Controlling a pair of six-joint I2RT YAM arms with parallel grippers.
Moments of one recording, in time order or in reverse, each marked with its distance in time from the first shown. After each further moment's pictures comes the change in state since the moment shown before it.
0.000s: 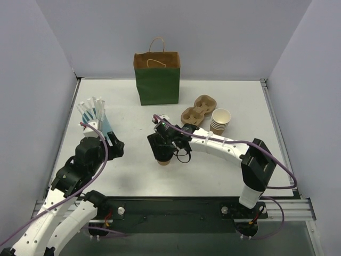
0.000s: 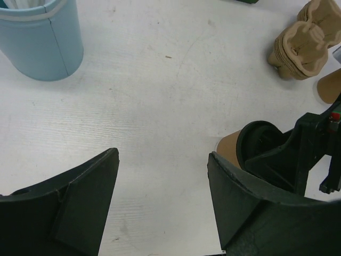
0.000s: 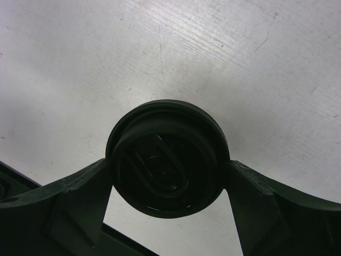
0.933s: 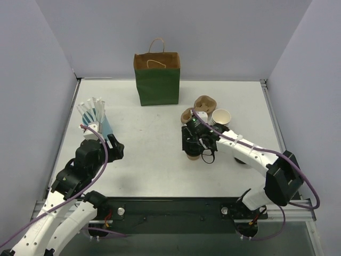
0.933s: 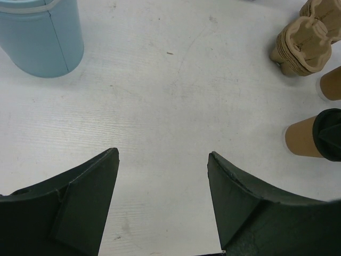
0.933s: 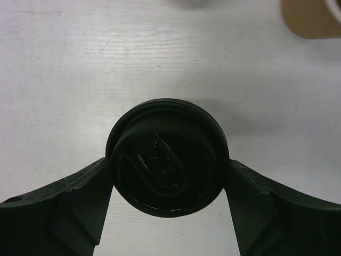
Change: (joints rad) left arm -0.009 -0.039 -0.026 -0.003 -0.009 0.000; right arm -0.211 -0.244 -0.247 -0.062 0.162 0.145
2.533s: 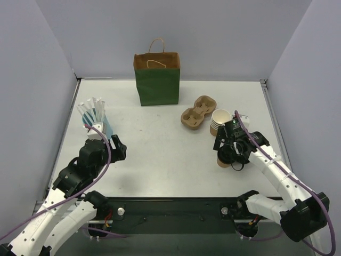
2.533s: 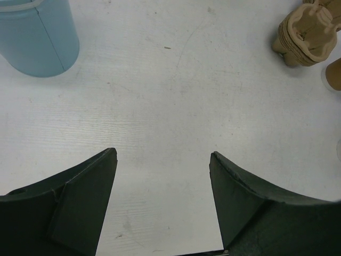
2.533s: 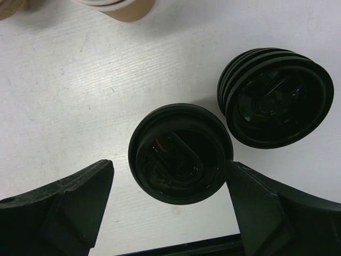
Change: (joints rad) left arm -0.071 0.018 -0.003 0.000 -0.045 0.001; right arm -0.350 -0.398 -0.196 -0.198 0.047 -0.011
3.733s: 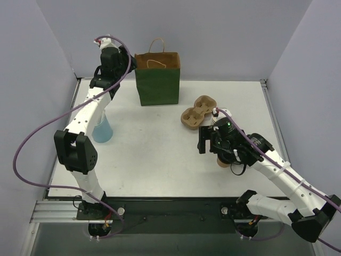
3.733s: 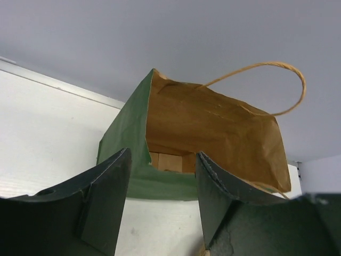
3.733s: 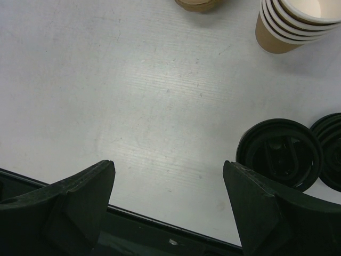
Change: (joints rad) left arm 0.316 1.236 1.047 0.486 0.171 -0.071; right arm 0.282 -0.069 0.181 0.008 -0.138 -0.117
